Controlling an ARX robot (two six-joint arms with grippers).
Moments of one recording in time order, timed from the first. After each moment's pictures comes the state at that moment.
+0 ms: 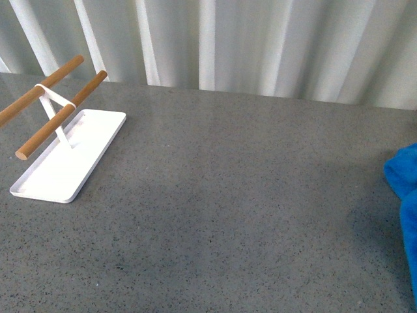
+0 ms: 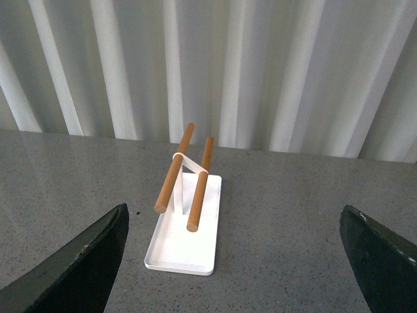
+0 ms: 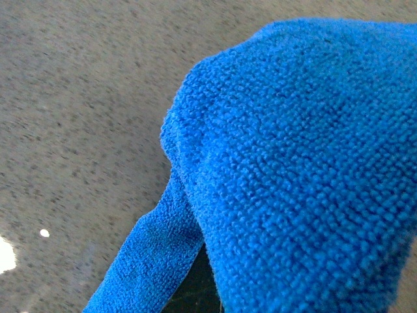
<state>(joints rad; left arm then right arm) 0.00 0.00 0.02 0.00 0.00 -0.01 -0.34 1.79 0.56 0.29 -0.51 -0.66</state>
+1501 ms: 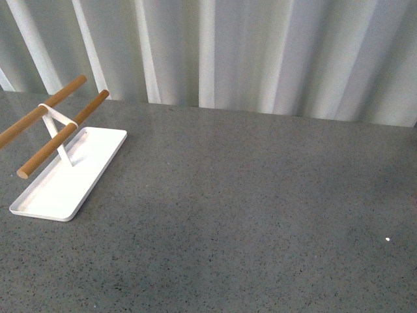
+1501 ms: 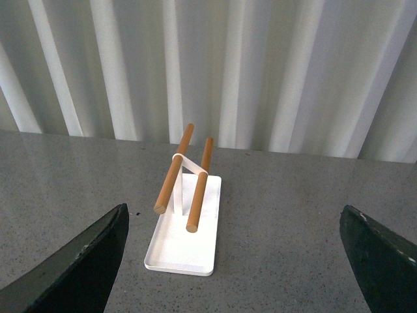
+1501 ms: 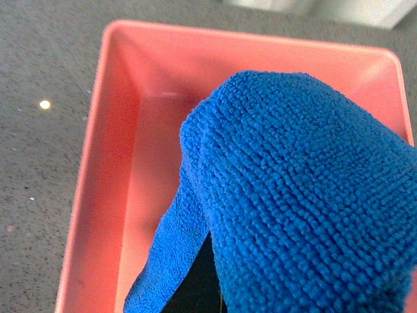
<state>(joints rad) 0.00 0.00 0.02 0.00 0.00 0.00 -0.70 1.92 1.26 -0.16 -0.40 -0.55</state>
